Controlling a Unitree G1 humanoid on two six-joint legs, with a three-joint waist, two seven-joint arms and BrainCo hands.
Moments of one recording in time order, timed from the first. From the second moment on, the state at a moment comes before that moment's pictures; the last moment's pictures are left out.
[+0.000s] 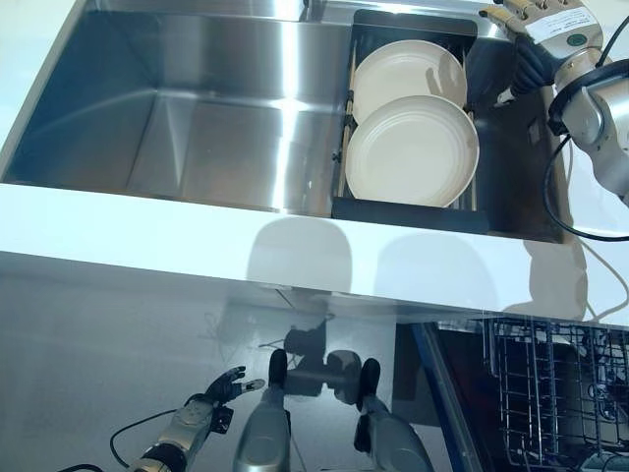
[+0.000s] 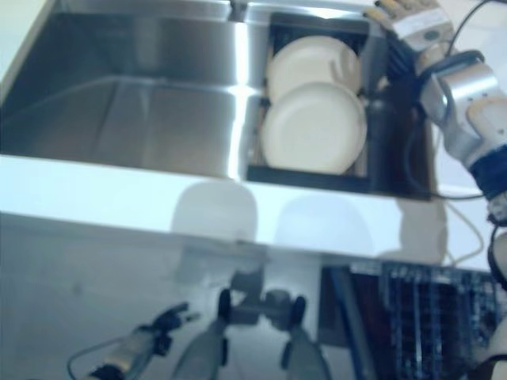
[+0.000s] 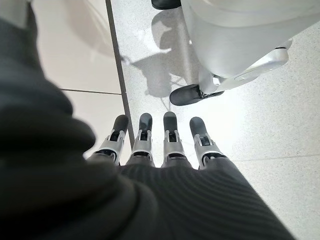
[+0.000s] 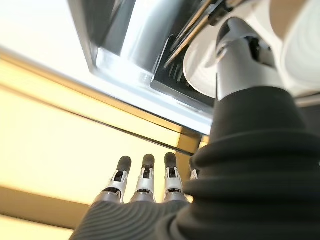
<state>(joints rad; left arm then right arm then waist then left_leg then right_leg) -0.15 0.37 -0.43 1.04 -0.31 -0.11 -0.11 -1.39 -1.05 0.88 0.59 -0.37 0.08 -0.03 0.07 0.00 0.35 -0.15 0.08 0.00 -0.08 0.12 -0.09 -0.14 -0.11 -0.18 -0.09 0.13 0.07</state>
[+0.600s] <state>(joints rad) -0.15 0.34 -0.43 1.04 -0.31 -0.12 -0.09 -1.39 -0.83 0.87 0.67 -0.17 0.27 0.19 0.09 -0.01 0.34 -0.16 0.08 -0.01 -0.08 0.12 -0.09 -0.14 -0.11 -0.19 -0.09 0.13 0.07</state>
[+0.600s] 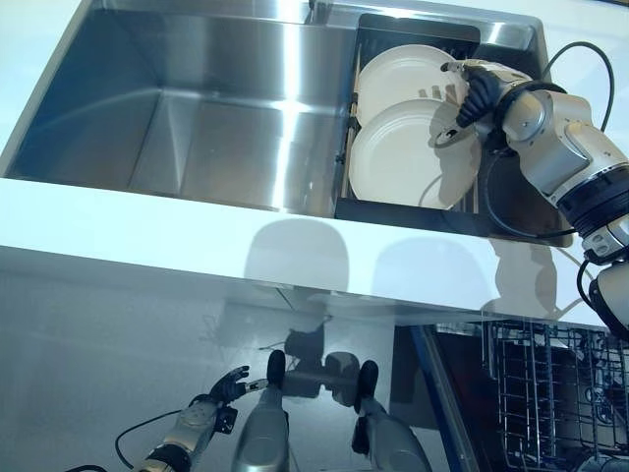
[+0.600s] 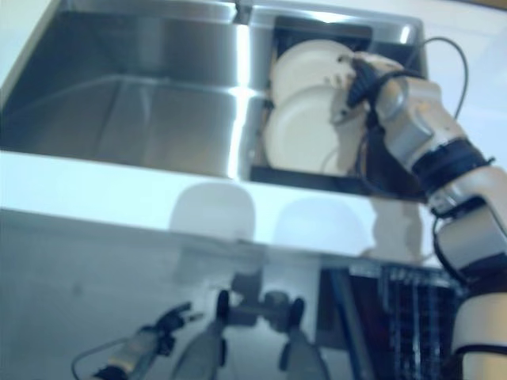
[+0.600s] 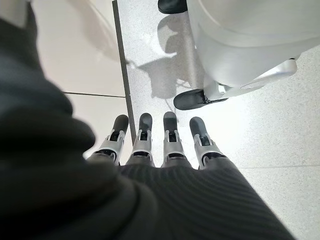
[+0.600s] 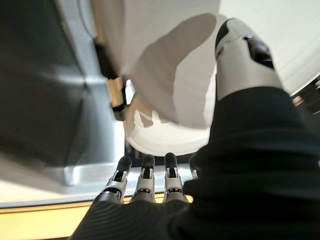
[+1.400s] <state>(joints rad) -0.16 0.35 -0.43 1.04 -0.31 -0.12 -0.09 -1.46 -0.76 0.94 0.73 -0.29 0.33 0.40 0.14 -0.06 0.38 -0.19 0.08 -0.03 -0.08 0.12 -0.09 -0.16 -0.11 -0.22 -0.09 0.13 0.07</state>
